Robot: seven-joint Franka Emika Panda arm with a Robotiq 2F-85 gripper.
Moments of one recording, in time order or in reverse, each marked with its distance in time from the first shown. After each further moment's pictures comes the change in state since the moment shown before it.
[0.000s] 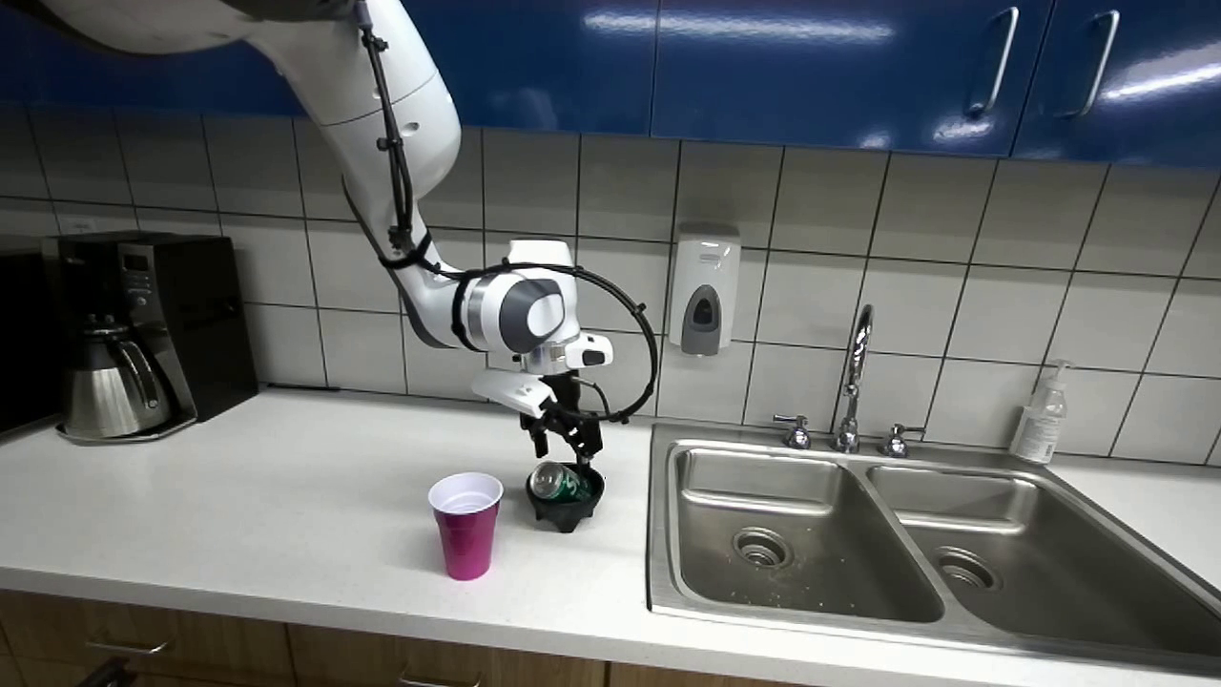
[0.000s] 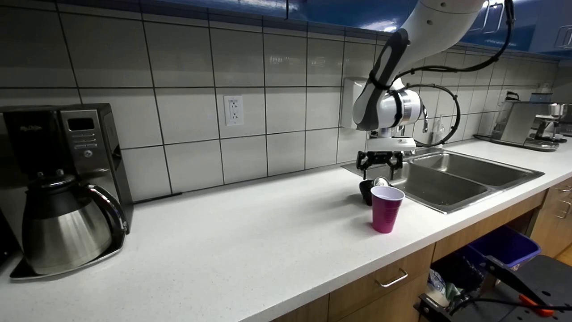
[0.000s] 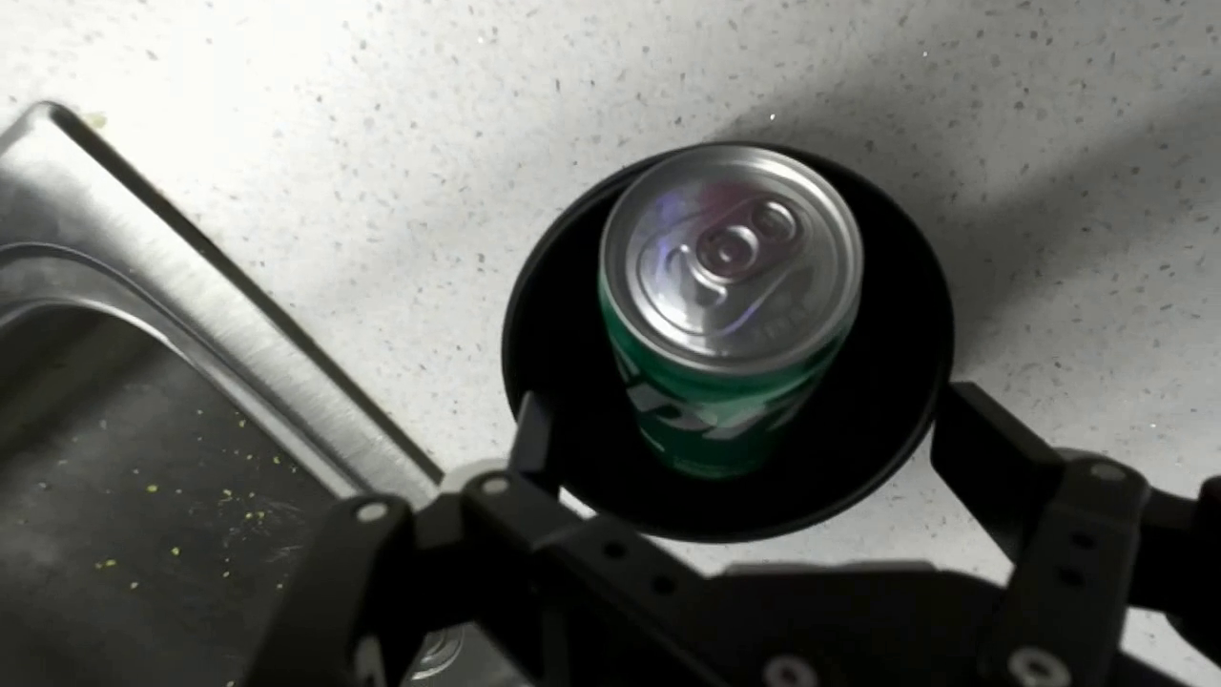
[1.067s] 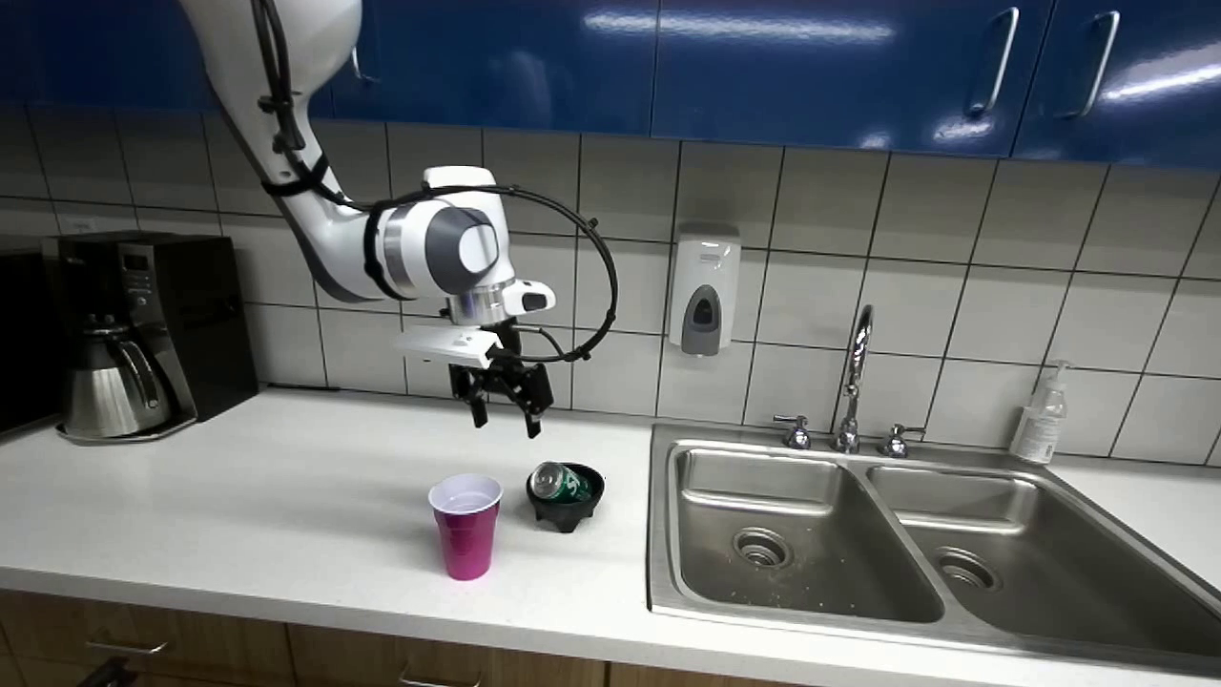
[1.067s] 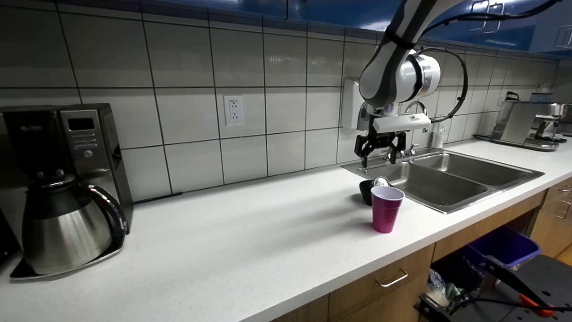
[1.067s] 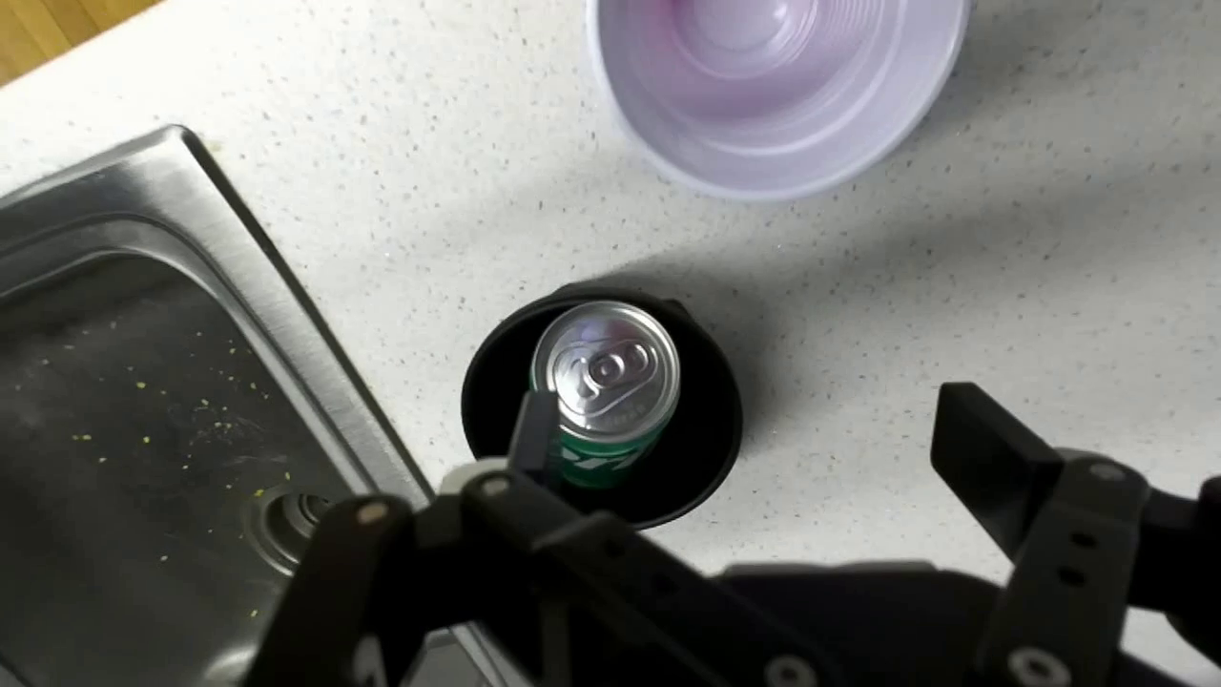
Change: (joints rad) arm 0.093 -0.358 -0.006 -0.350 -0.173 0.026 -0.038
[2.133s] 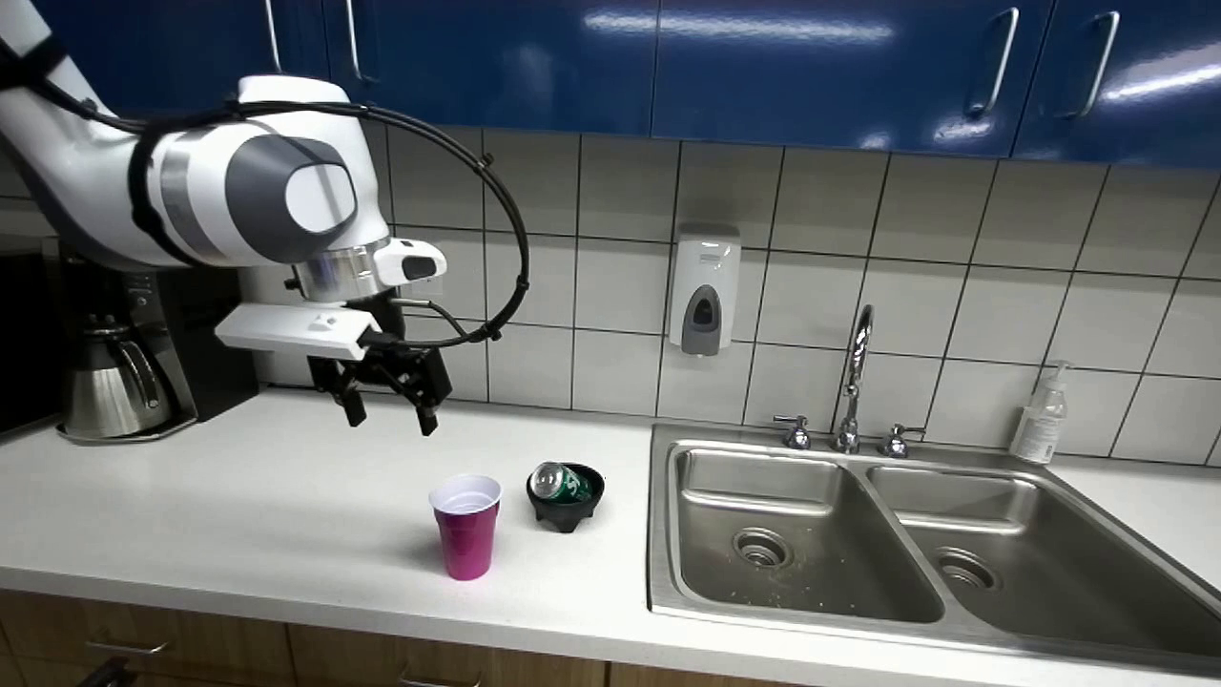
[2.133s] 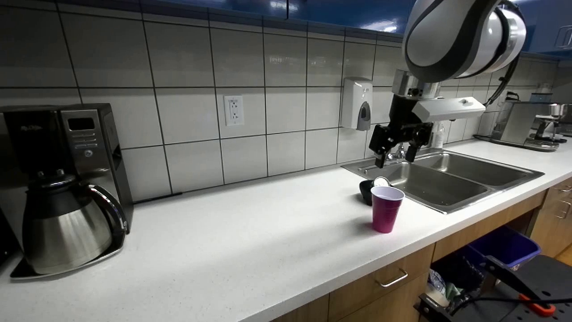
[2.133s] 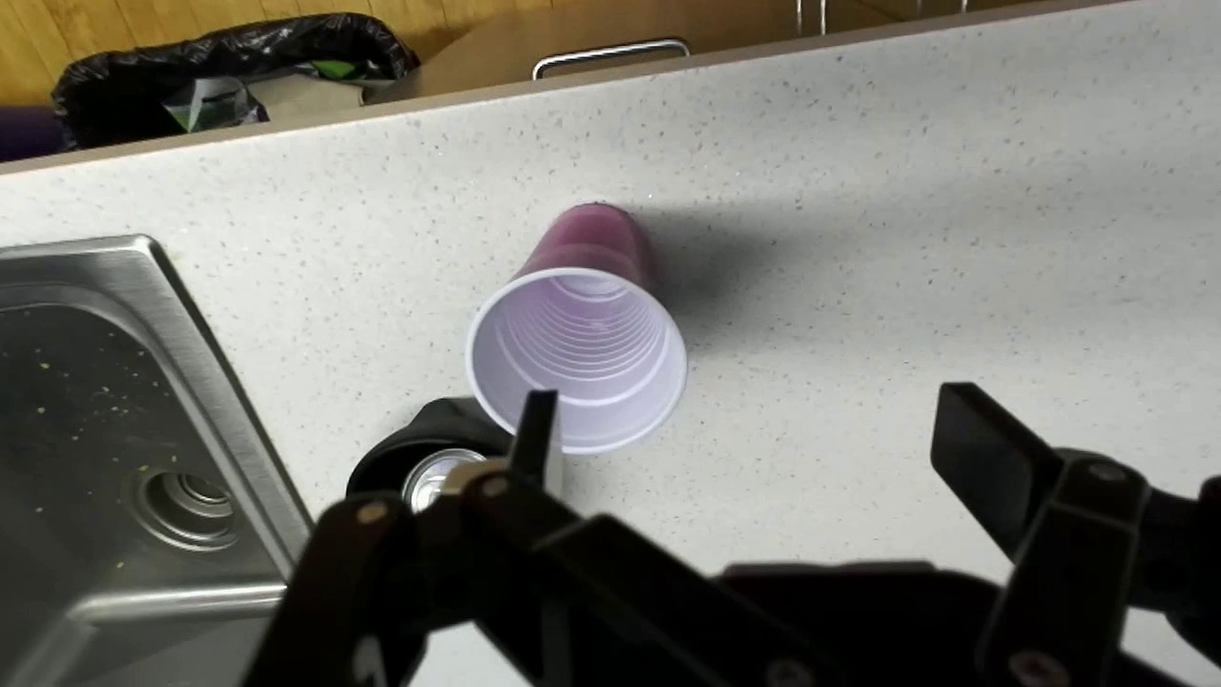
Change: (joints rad) arm 0.019 -0.534 0.071 -0.525 -0.057 0.070 -0.094
